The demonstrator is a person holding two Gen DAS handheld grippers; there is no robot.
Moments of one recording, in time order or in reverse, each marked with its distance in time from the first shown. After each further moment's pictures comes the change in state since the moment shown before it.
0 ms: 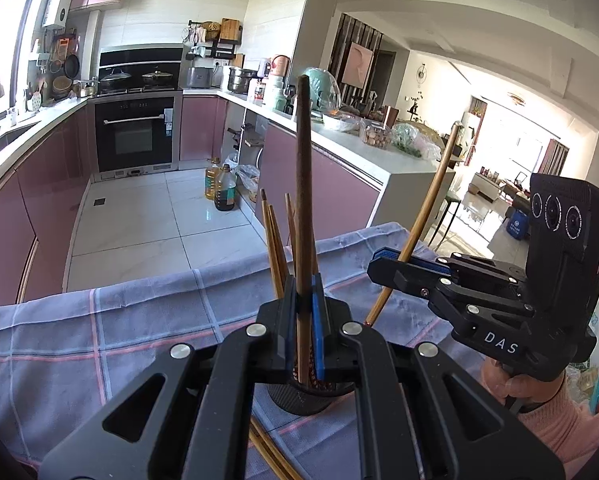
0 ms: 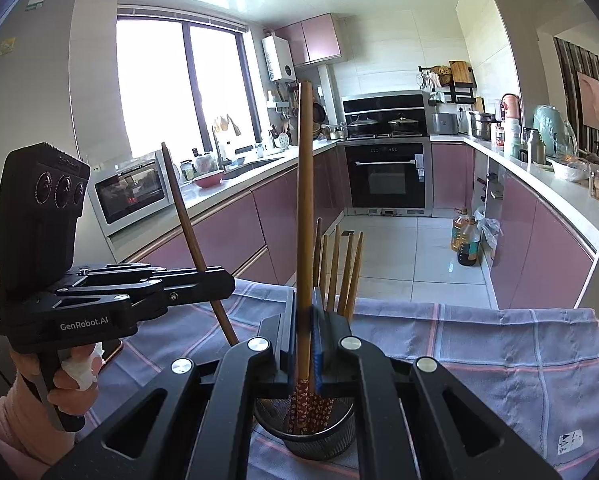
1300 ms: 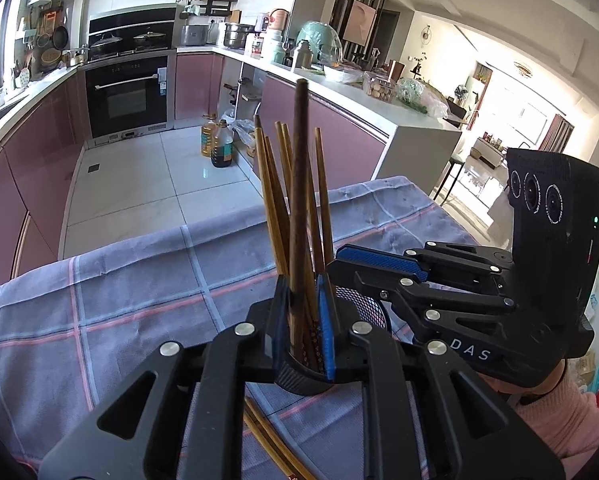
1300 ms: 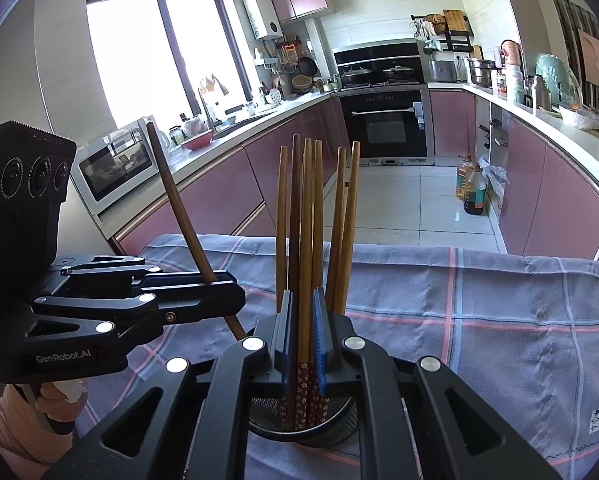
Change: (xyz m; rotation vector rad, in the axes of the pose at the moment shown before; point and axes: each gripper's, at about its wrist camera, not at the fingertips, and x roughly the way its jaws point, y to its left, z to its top) left arm 0.049 0.010 -0.005 -0.012 0.156 -0.011; right arm 0.050 -0.016 -0.016 0.074 0.156 0.014
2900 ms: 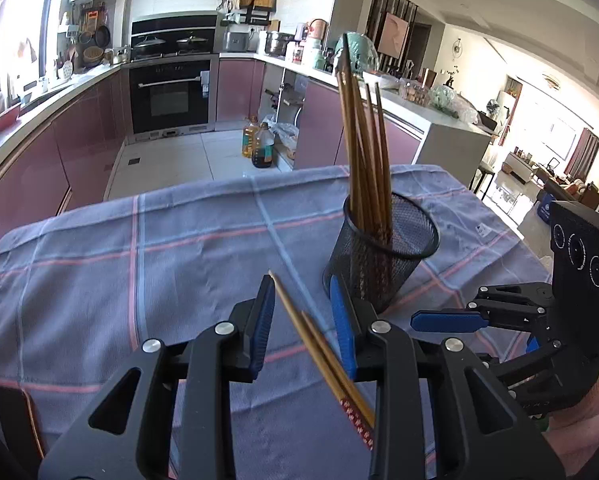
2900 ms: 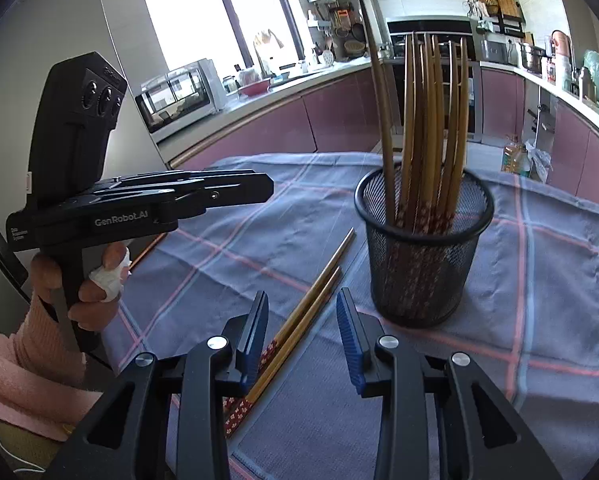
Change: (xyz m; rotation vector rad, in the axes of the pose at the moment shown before) left arm -0.042 0.032 -0.099 -0.056 -0.039 0.137; right arm -0.007 0.059 -0.096 -0.093 0.180 0.152
